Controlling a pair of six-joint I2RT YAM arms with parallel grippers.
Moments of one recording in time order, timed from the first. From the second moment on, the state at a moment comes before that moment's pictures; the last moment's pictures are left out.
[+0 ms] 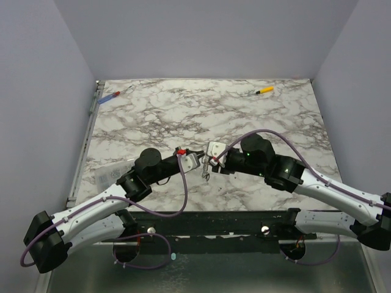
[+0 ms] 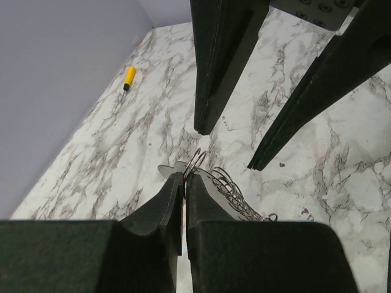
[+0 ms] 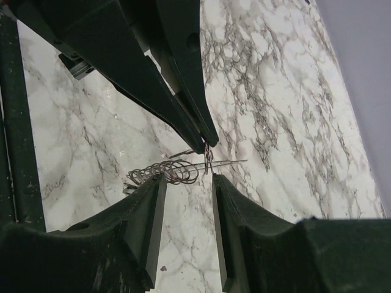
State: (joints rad) left arm -0.85 0.89 0.54 0.30 0.27 0.41; right arm 1.03 1.04 0.99 -0.33 -0.10 -0.52
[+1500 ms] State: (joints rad) left arm -0.85 0.90 0.54 0.29 0.26 0.41; right arm 1.03 1.16 0.99 -0.23 0.01 -0.60
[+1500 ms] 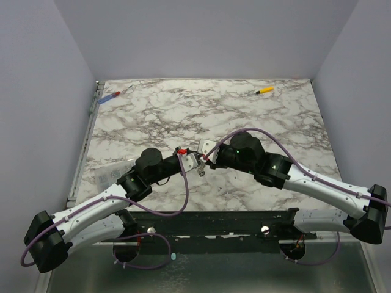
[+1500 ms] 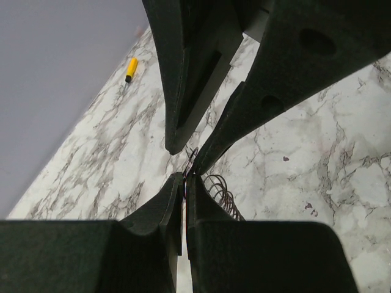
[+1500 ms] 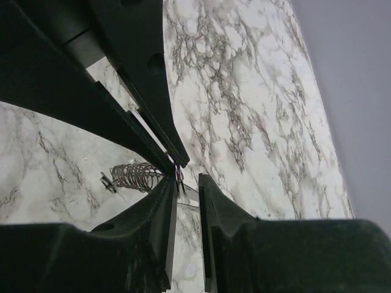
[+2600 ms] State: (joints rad) left arm -0.85 0.84 0.54 0.31 0.28 0.45; right arm 1.03 0.99 0.92 -0.18 -0.02 -0.60
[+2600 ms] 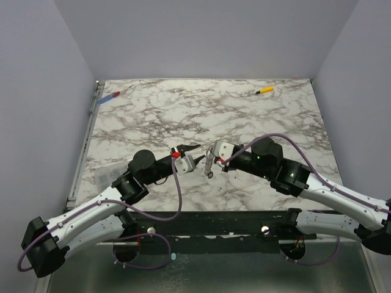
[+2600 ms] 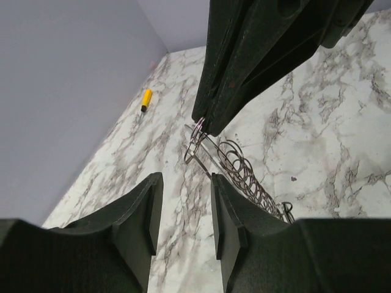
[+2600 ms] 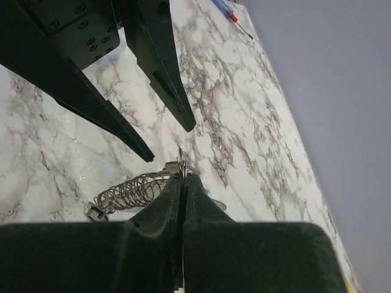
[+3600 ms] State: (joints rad) left arm -0.85 0.79 0.52 0.39 0.40 0.46; right arm 1.03 0.95 0.92 -0.18 -0.15 -0.58
